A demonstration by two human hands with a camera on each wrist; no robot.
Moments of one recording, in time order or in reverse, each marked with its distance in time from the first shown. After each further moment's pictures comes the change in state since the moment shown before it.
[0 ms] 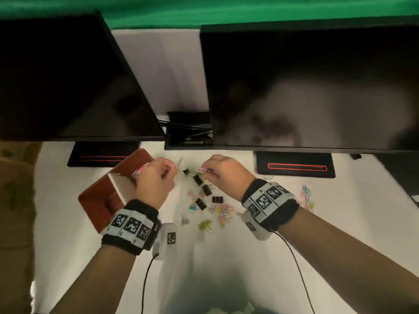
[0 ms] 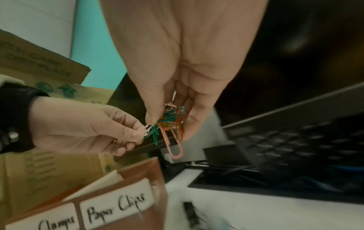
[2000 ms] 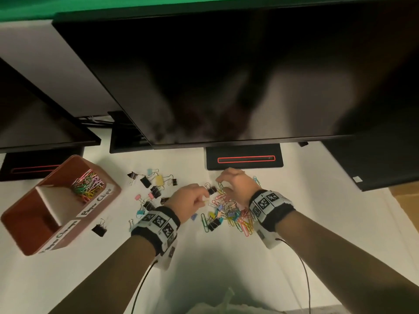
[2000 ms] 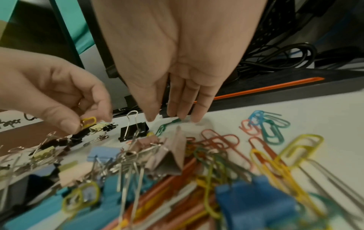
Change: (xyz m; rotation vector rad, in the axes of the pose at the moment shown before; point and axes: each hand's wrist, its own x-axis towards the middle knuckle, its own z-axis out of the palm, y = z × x) left_hand -0.031 0.055 0.170 0.197 -0.677 0.372; right_hand -0.101 0.171 -0.007 -0.043 -0.105 0.265
